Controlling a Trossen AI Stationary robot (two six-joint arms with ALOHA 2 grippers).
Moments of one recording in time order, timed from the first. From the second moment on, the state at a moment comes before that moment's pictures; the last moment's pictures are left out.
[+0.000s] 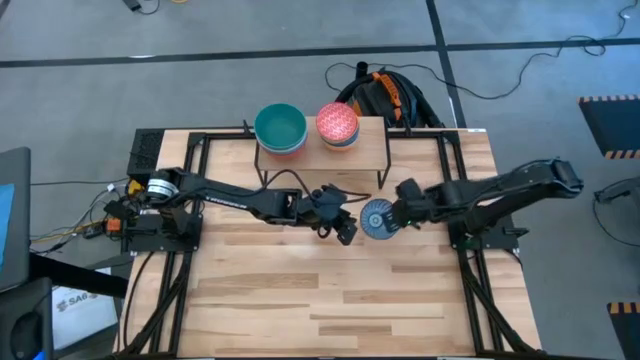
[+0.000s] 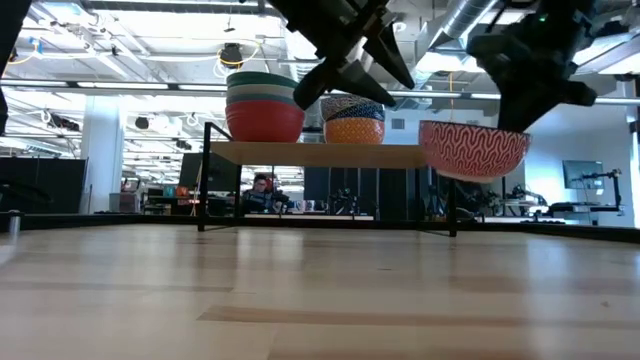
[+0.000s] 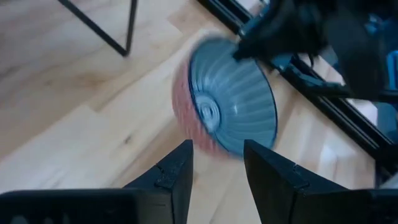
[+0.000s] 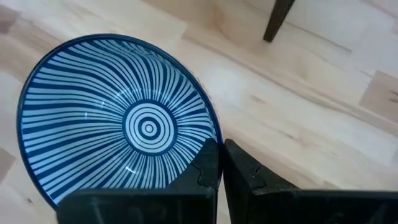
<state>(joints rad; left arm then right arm) -0.08 1.84 1.42 -0.14 -0.28 -0.73 0.16 1.18 0.89 -0.94 0.38 1.20</state>
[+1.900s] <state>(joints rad) -0.09 1.73 1.46 -0.35 -0.22 -0.52 0.33 1.25 1.35 -1.12 0.55 0.93</state>
